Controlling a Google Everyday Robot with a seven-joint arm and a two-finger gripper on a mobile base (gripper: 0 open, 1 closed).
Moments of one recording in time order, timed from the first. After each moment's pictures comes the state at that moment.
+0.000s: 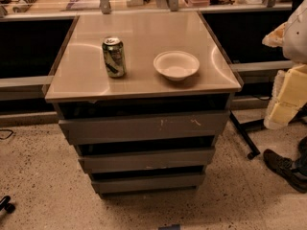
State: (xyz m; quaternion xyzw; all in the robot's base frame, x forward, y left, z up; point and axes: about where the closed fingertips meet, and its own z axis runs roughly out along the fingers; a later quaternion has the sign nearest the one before) arm 0.438 -0.217 0.976 -0.60 0.78 -0.03 0.16
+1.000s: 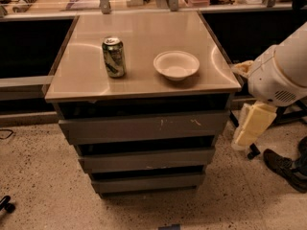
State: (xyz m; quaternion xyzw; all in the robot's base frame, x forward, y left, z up) arm 0.453 -0.186 0.898 -0.63 0.75 0.01 0.21
